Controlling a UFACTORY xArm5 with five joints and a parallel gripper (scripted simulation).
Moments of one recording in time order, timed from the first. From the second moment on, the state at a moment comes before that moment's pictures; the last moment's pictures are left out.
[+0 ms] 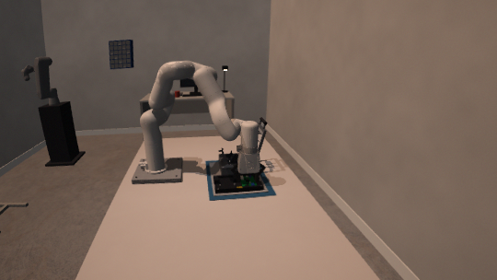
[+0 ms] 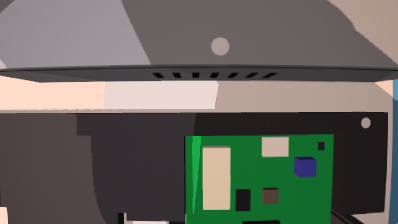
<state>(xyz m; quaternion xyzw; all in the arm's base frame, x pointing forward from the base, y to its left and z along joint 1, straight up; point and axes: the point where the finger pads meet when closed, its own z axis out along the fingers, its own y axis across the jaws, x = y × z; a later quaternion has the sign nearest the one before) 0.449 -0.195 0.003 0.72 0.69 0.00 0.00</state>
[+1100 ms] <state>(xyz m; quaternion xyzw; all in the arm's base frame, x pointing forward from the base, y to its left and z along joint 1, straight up) 0.450 -0.195 0.003 0.72 0.69 0.00 0.00</state>
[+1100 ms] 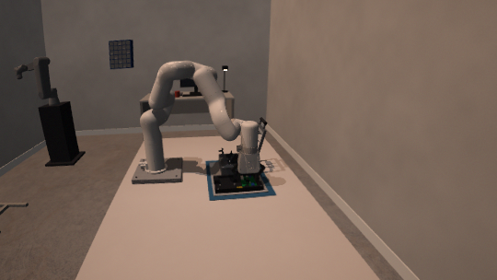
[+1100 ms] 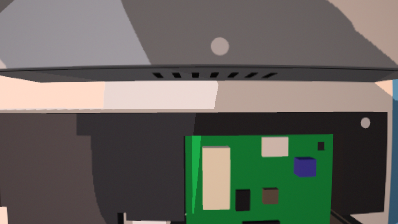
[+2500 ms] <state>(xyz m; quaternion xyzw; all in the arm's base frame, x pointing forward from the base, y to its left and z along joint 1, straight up) 0.449 -0.195 0.009 0.72 0.69 0.00 0.00</state>
